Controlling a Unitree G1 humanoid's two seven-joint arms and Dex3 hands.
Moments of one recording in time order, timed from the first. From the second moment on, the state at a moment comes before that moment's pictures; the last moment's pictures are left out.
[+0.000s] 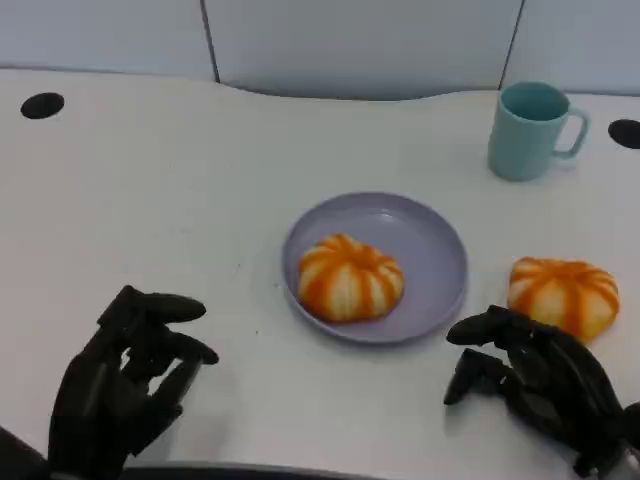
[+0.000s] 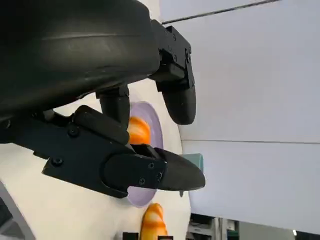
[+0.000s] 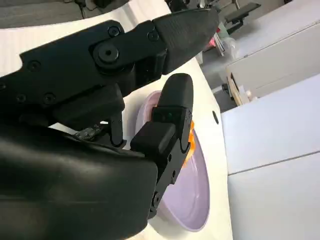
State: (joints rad) left arm 0.05 0.01 0.11 0.31 -0.34 -0.48 -0.45; right arm -0.34 -0.03 -0.20 0.99 0.34 -0.32 0.87
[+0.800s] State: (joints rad) left arm 0.01 0.01 0.15 0.46 -0.36 -0.48 -0.52; right arm -0.36 -0.04 -0.21 1.03 0.32 -0.38 0.86
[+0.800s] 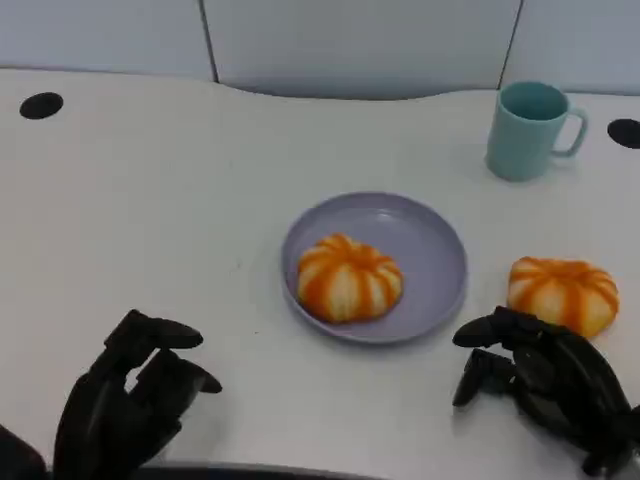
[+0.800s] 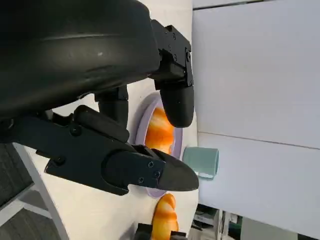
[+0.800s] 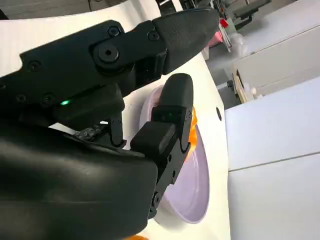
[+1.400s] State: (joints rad) left arm -0.02 0.00 0.17 0.49 -0.36 -0.48 -0.52; right arm -0.36 -0.05 -0.20 1.03 0.28 -0.43 0.82
